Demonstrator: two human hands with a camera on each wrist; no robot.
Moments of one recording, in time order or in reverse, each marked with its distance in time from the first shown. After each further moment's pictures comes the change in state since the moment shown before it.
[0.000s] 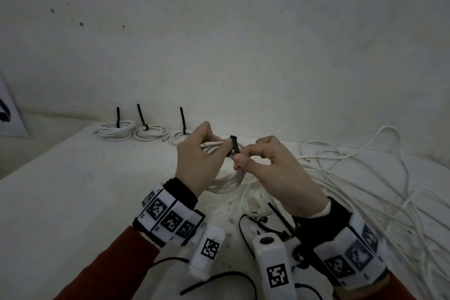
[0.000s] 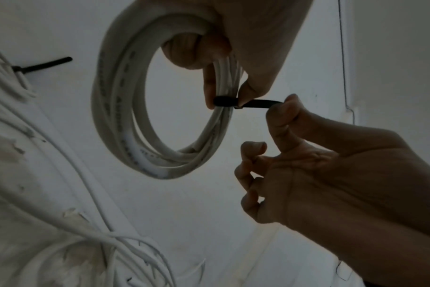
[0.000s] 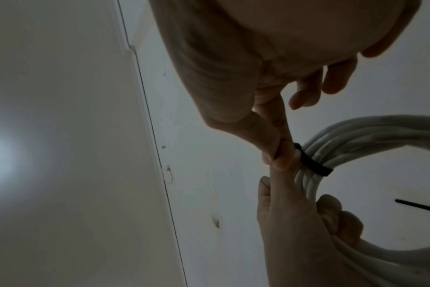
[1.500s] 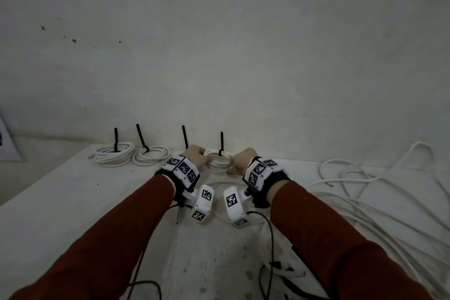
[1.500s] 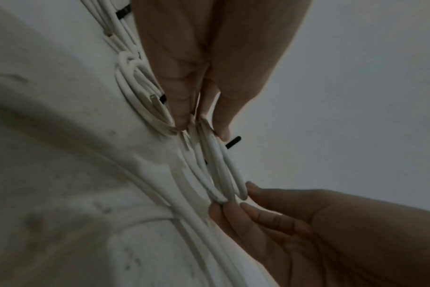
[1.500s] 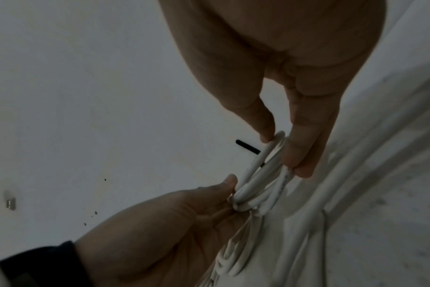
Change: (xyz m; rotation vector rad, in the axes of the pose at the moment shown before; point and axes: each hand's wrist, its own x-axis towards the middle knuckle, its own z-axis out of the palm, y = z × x) left_hand 0.135 -0.180 0.027 0.453 -0.577 -0.561; right_hand 0.222 0.110 0.072 0.254 0.012 0.612
